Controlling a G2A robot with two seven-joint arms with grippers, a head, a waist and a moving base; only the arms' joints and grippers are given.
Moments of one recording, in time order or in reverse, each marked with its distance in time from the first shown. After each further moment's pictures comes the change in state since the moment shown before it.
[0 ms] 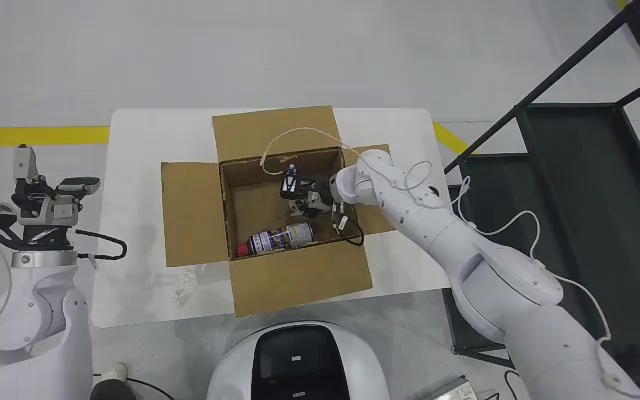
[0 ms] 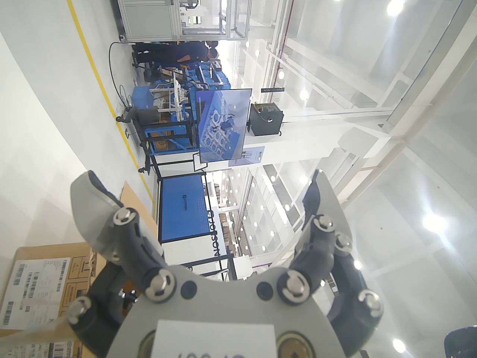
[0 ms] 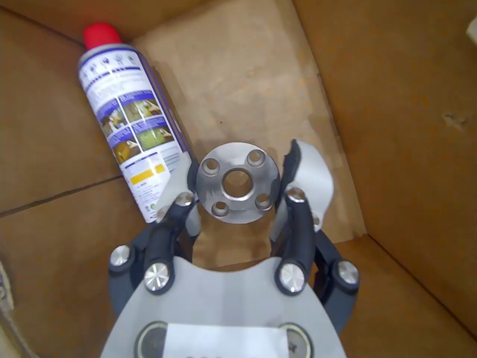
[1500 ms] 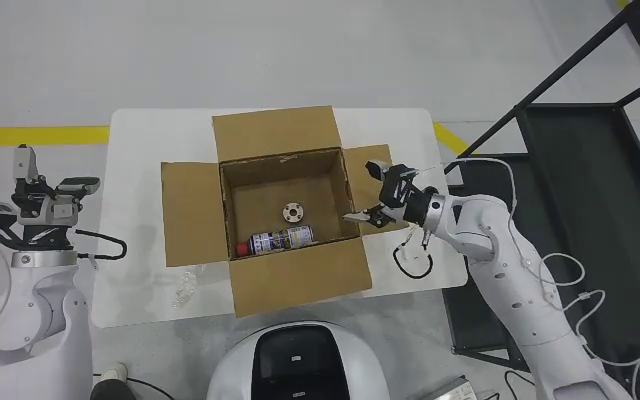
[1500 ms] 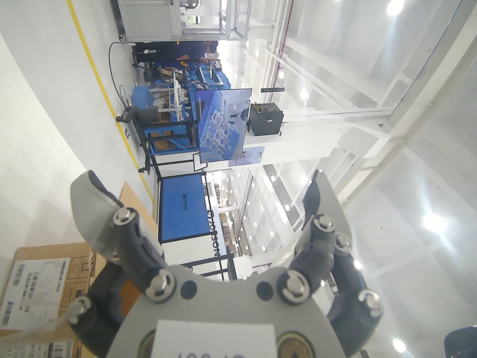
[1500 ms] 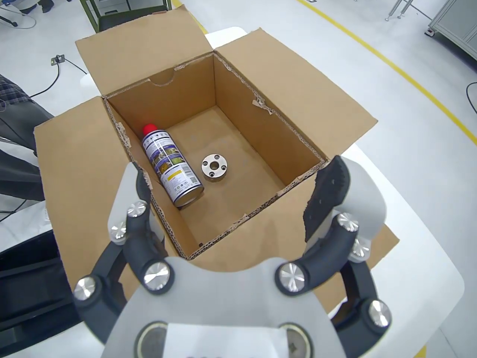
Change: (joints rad) left arm 0.000 0.000 0.000 0.000 0.000 0.000 0.000; right arm -0.781 0.349 0.850 -0.973 -0.065 0.045 -0.102
